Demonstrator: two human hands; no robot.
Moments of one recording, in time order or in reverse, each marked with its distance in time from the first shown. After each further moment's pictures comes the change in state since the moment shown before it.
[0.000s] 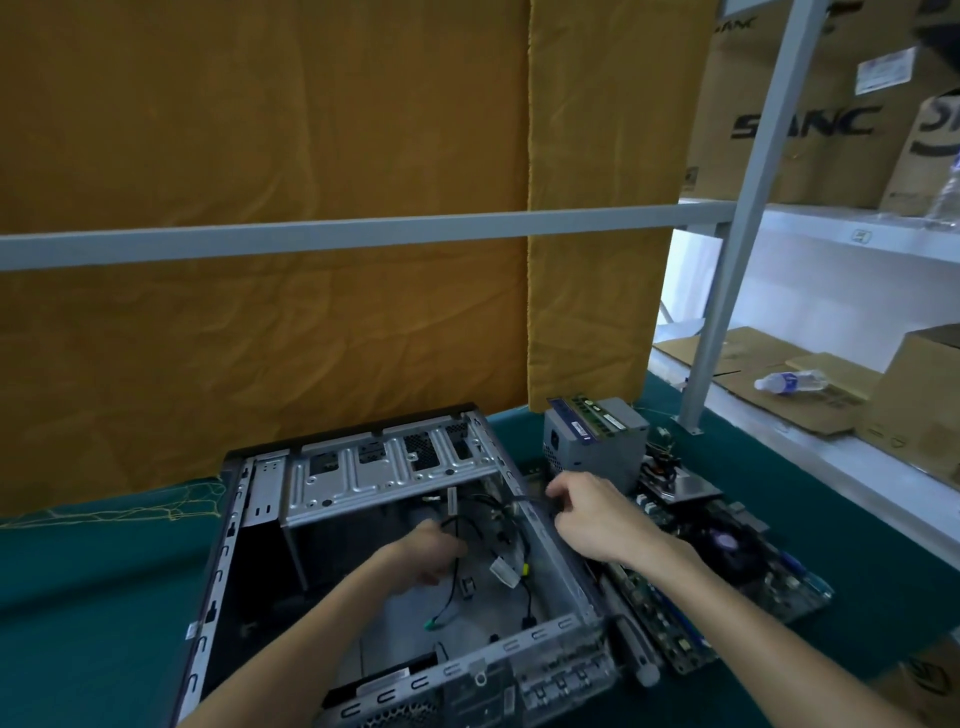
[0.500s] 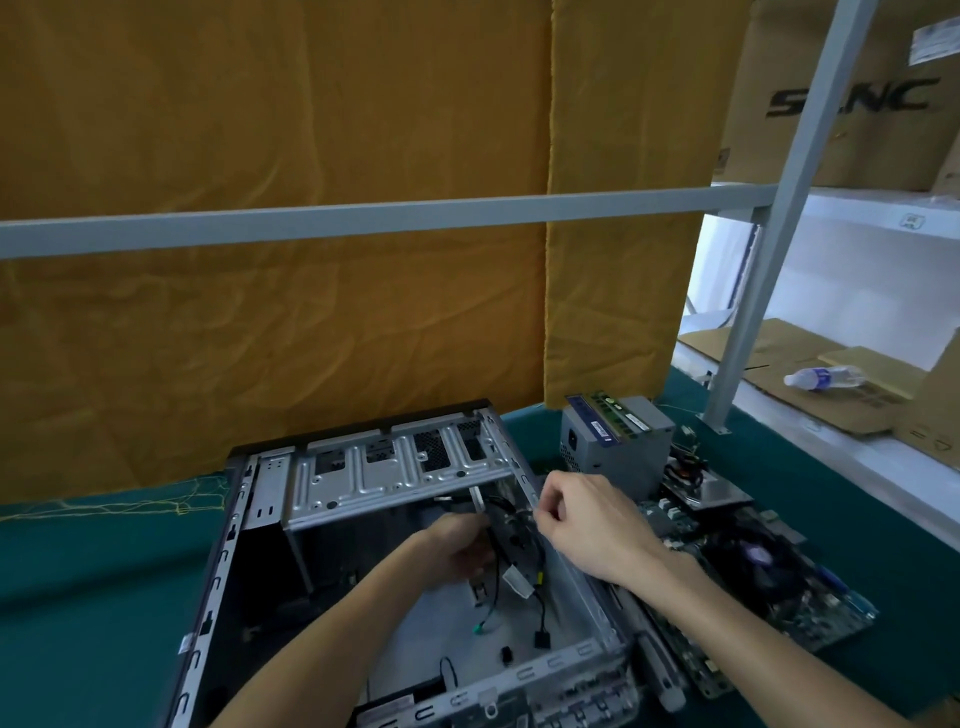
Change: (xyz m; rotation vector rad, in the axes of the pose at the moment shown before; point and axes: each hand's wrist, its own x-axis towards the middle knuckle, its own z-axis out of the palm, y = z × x) left_hand 0.025 0.019 0.018 -0.532 -0.040 -0.130; right_hand 0.013 -0.007 0.016 -0.080 0.156 -0.205
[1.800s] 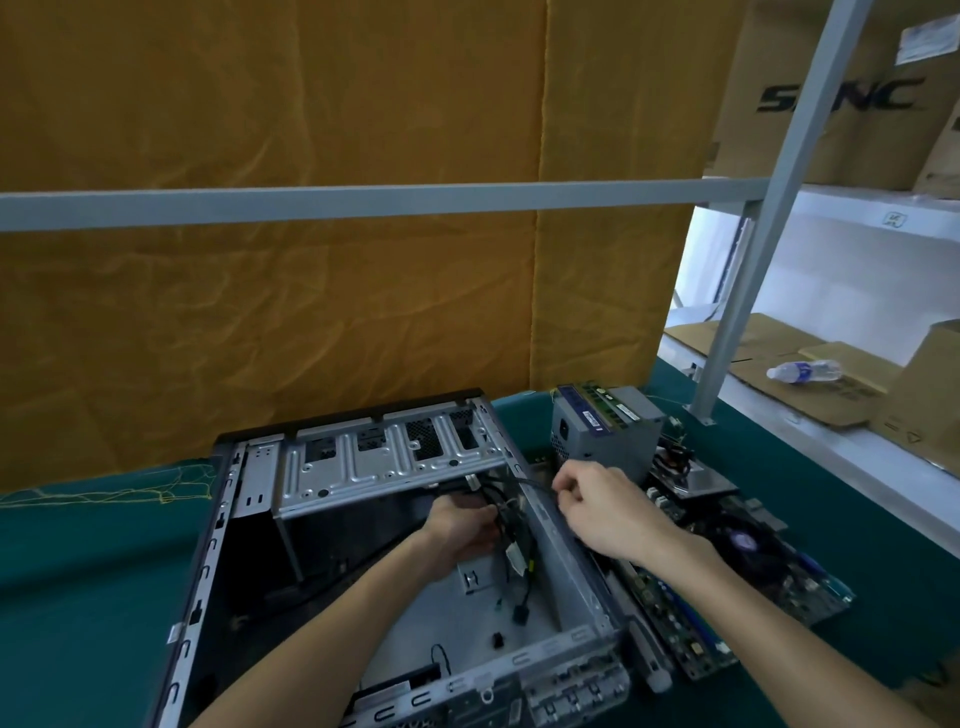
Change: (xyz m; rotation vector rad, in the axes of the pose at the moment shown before) left_hand -0.001 -0.005 0.013 -0.142 0.051 0.199; right_hand 0.001 0.018 -0.008 0.018 -0.109 0.132
